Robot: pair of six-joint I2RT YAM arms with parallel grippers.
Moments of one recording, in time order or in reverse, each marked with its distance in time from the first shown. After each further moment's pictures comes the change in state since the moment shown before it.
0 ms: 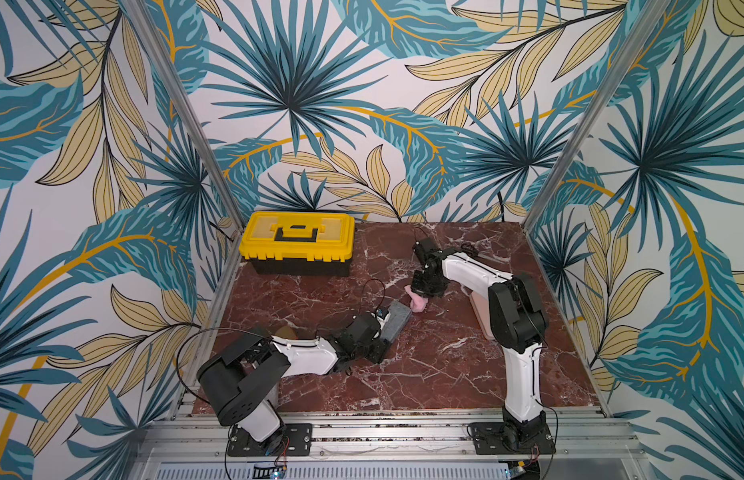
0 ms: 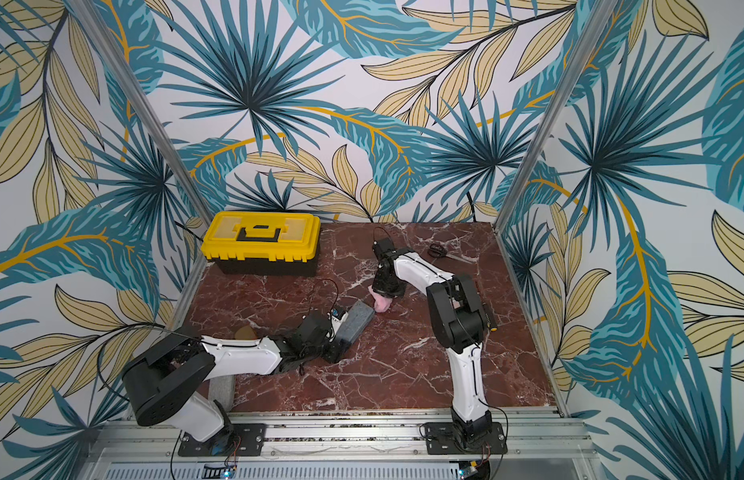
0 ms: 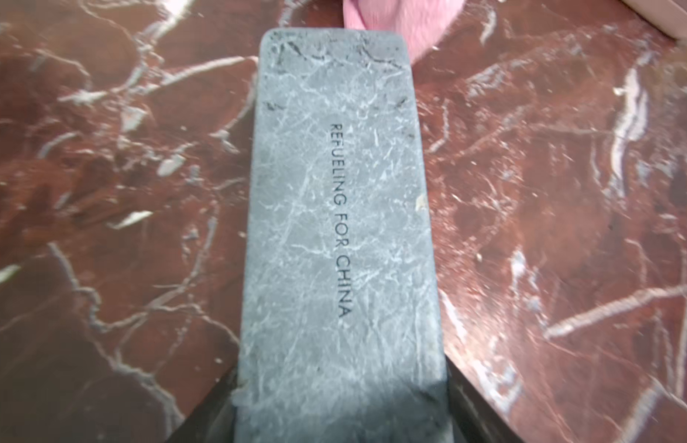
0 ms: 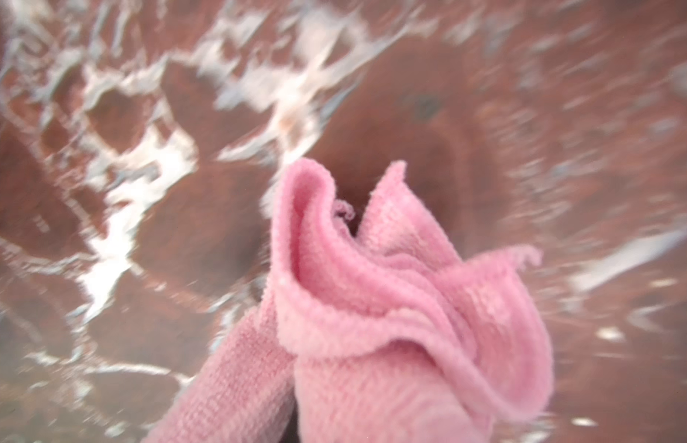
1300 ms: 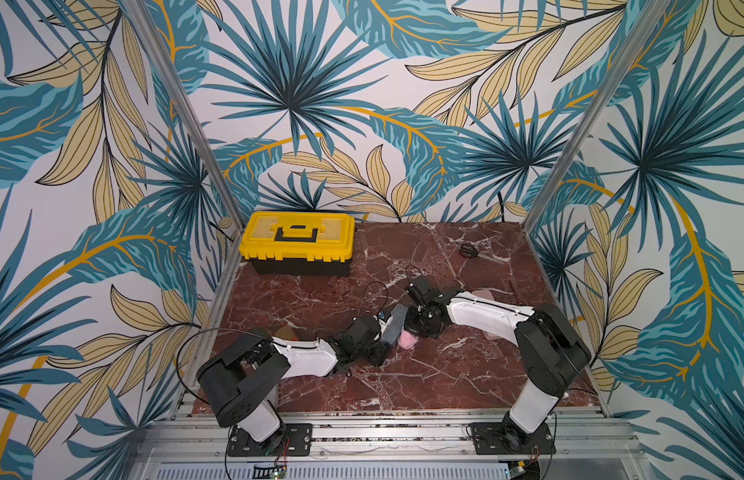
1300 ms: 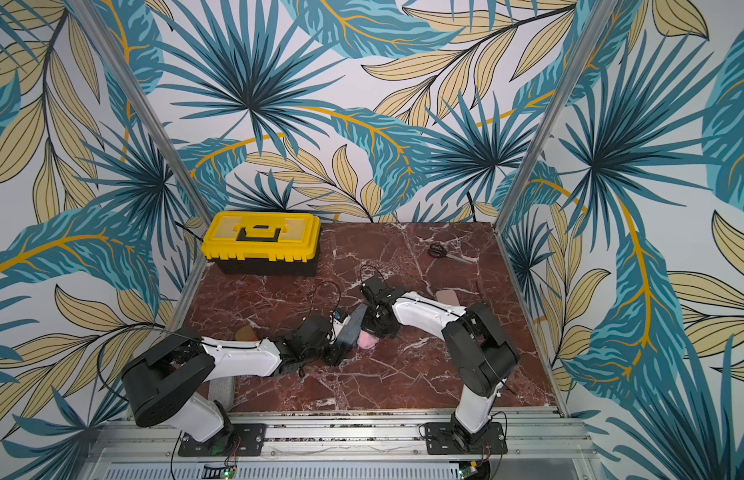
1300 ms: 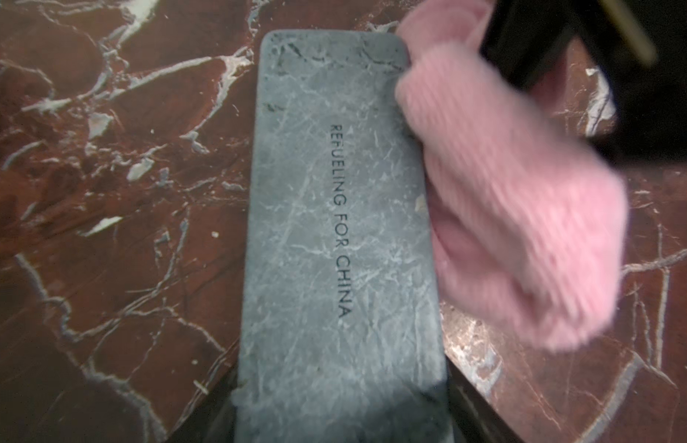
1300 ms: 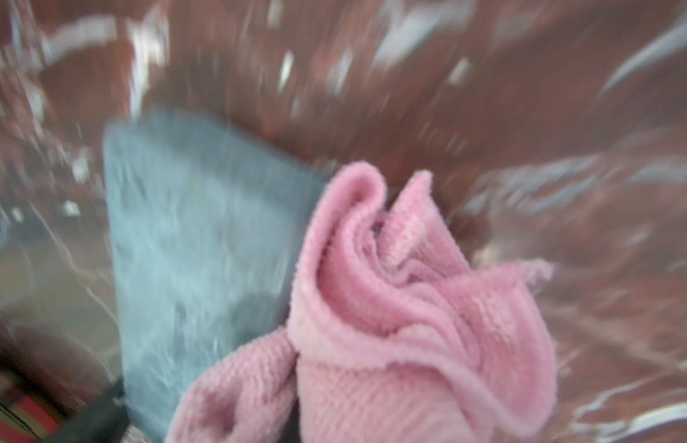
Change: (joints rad) left arm -0.006 0.003 -0.012 0.031 0.018 0.042; right arm 0.182 -0.360 -0.504 0.211 -0.094 0.273
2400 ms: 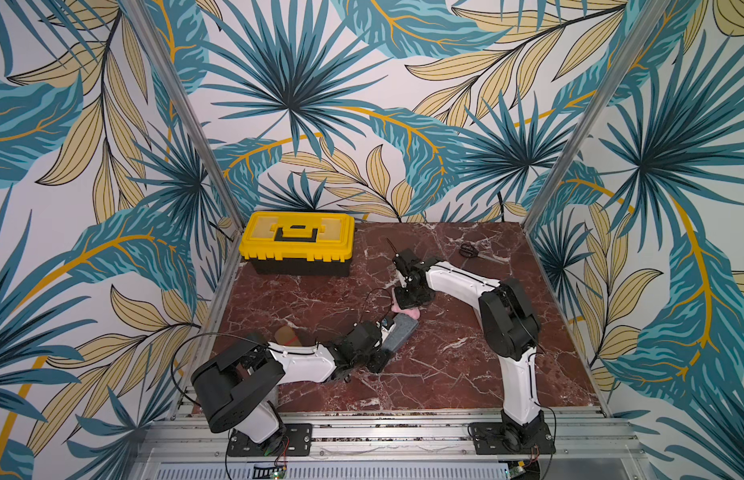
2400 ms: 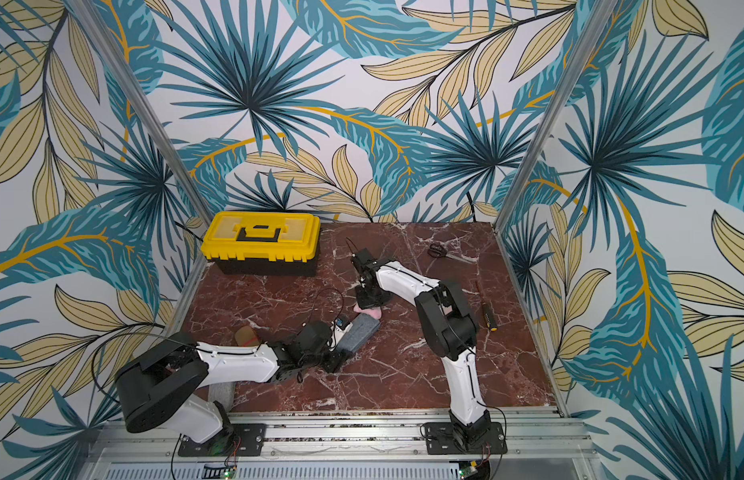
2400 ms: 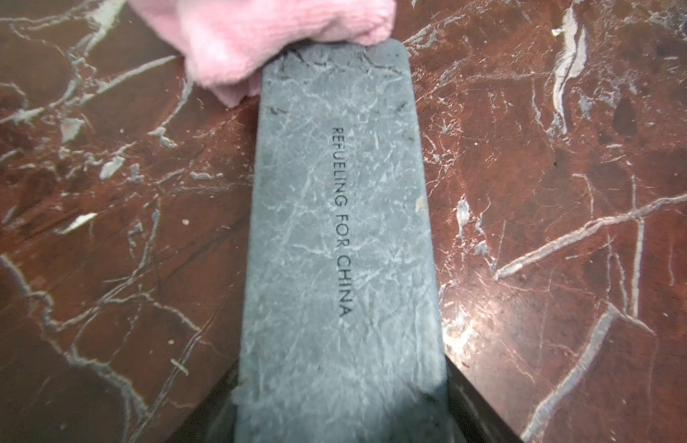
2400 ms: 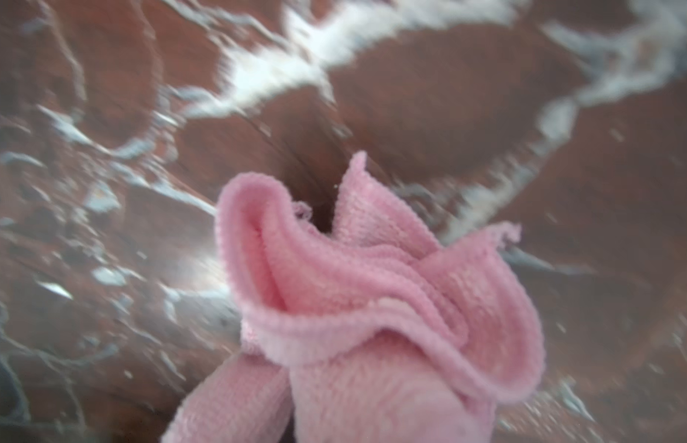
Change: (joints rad) left arm -0.034 -0.037 -0.028 -0.018 -0.025 0.049; right arm -0.050 0.308 0.414 -0.198 0.073 -0.653
